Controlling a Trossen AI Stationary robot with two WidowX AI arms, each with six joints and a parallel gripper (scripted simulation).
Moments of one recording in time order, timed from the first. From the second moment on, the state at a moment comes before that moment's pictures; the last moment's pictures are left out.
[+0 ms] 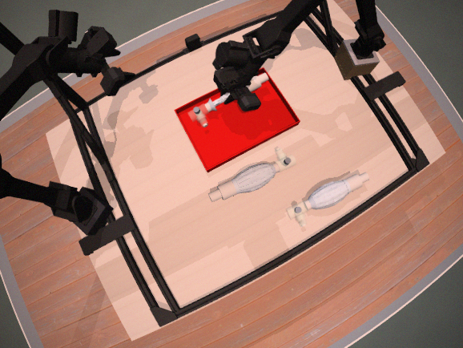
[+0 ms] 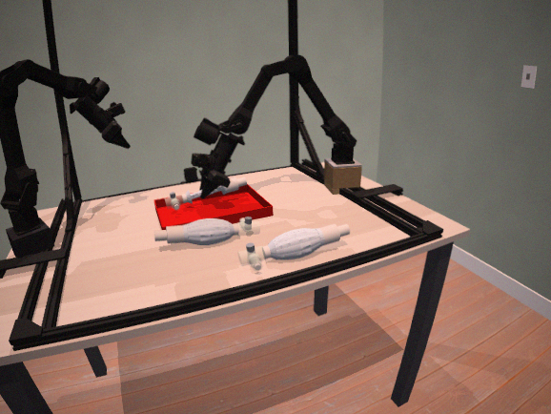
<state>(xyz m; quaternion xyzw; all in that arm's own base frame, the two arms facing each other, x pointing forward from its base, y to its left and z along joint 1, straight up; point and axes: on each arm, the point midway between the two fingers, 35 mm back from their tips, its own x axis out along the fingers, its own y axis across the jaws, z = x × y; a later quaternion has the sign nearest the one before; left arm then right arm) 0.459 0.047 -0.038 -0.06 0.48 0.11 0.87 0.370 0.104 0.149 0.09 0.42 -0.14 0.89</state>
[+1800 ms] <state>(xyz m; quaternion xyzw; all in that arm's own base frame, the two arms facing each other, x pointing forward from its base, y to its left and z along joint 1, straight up) 0.458 0.047 -0.037 -0.06 0.50 0.11 0.85 0.369 0.104 0.149 0.09 0.42 -0.14 0.89</state>
